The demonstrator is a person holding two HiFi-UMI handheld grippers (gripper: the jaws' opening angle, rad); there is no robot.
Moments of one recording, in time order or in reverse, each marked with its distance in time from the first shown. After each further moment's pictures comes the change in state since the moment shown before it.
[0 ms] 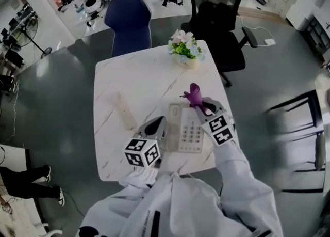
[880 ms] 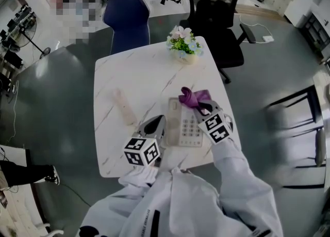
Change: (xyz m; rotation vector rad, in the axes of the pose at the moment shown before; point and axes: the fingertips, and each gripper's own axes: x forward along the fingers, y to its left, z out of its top) left arm -0.016 -0.005 -0.009 -0.009 0.001 -0.003; right arm 0.000 0.028 -0.019 -0.013 0.061 0.041
